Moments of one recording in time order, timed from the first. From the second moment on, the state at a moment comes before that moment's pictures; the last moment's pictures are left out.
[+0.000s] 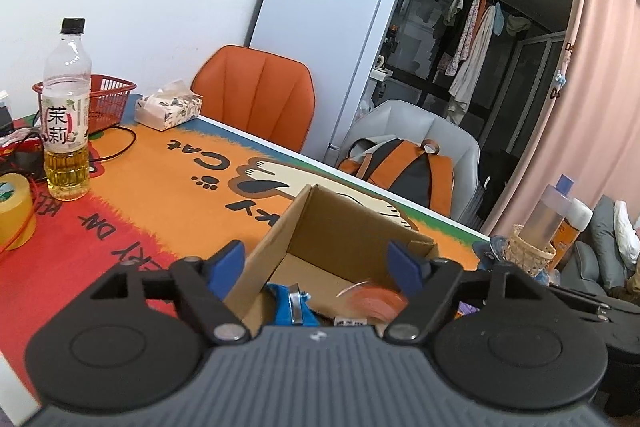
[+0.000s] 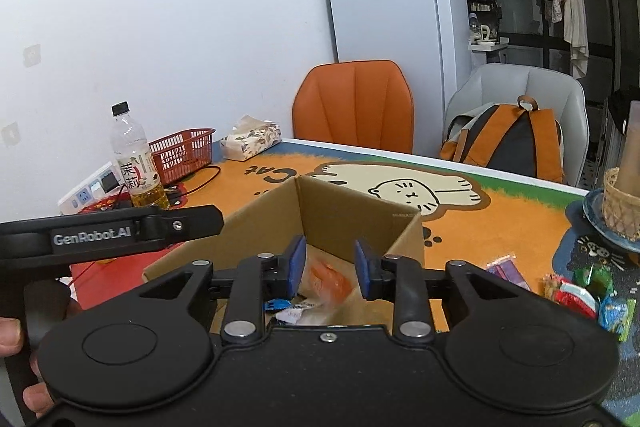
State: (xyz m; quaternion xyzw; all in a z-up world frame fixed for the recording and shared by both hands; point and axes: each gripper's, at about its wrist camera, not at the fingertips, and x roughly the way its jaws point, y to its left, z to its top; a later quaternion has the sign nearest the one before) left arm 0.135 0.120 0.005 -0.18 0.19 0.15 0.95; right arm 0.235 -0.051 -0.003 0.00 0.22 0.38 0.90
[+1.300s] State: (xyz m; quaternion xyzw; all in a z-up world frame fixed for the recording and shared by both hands) left arm 0.133 0.011 0.000 -0.15 0.22 0.05 0.96; right arm 0.222 -0.196 -0.042 0.08 0.27 0.27 0.92
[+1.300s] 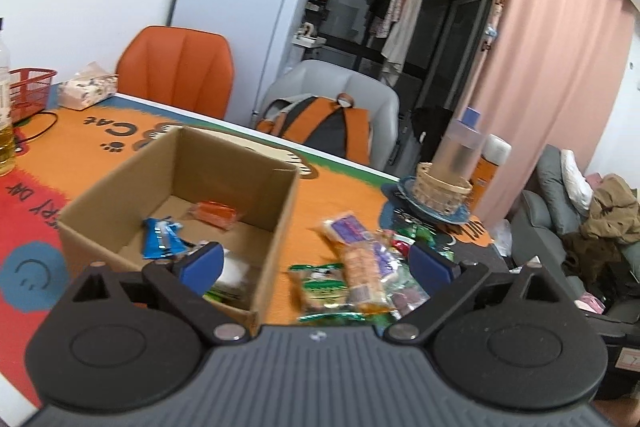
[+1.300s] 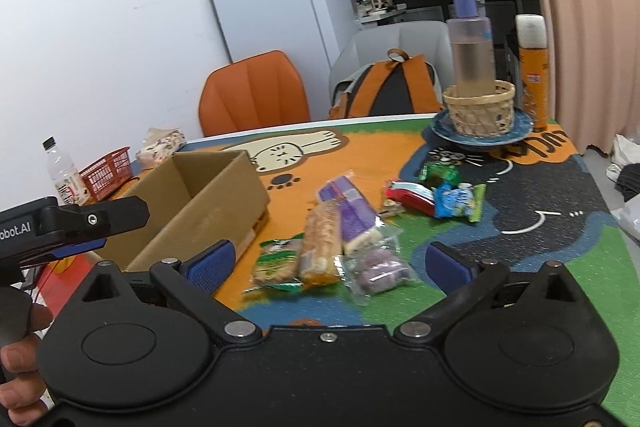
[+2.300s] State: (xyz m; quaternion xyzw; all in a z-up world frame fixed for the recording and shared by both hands) left arm 0.205 -0.037 -0.044 -0.16 0.28 -0.02 0.95; right arm 0.274 -0.194 -0.091 0.06 0.33 0.27 0.90
